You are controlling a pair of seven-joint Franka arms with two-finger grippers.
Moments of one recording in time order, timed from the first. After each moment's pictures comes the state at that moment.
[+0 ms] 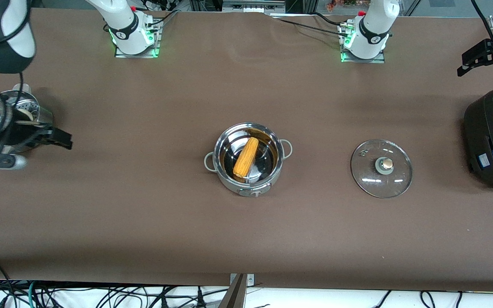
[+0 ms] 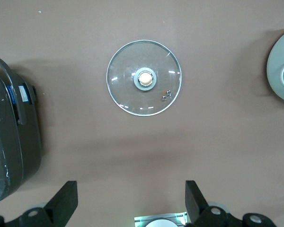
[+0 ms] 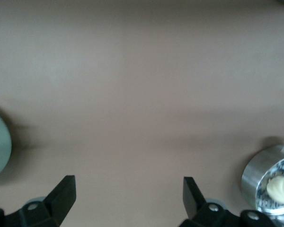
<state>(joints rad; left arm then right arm) -0.03 -0.20 0.13 -1.77 -0.01 1.51 0.19 0.13 0.30 -0.09 -1.31 0.00 1.63 0.09</state>
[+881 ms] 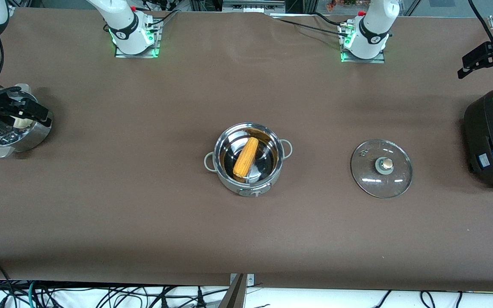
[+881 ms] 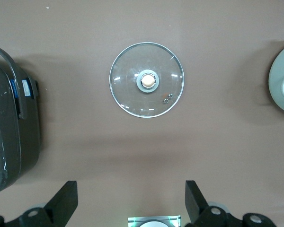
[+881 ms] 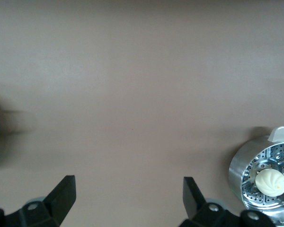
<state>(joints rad) -0.03 -0.19 0.13 -1.75 -0.01 1.50 0.12 0.07 0.07 -0.09 -1.63 0.01 1.72 -0.02</state>
